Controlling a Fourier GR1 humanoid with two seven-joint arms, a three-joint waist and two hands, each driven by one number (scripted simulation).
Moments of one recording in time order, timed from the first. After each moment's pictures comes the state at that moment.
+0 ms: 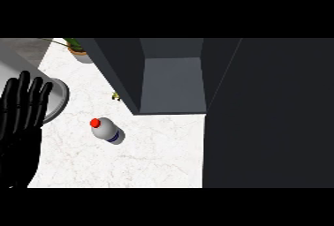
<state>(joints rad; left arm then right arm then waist) 0.01 0.08 0.01 -2.10 0.01 -0.02 0.00 -0.01 -0.12 -0.01 -2.10 0.02 -0.02 -0.02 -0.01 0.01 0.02</state>
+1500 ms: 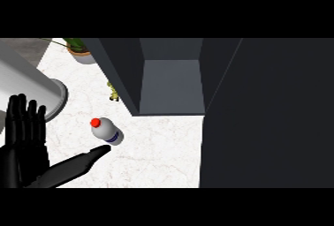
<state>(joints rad) 0.12 0.01 -0.11 -2.12 -0.22 0.45 0.30 0.61 -0.12 0.35 -2.49 -0.06 0.17 0.01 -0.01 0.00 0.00</state>
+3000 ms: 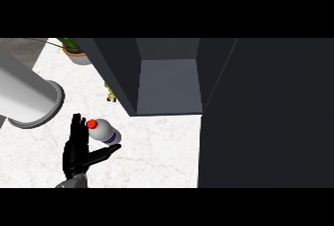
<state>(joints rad) -0.08 0.01 0.18 -1.01 0.24 0.12 -0.46 0.88 -0.25 0.52 -2.50 -0.01 0.12 -0.27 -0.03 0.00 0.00</state>
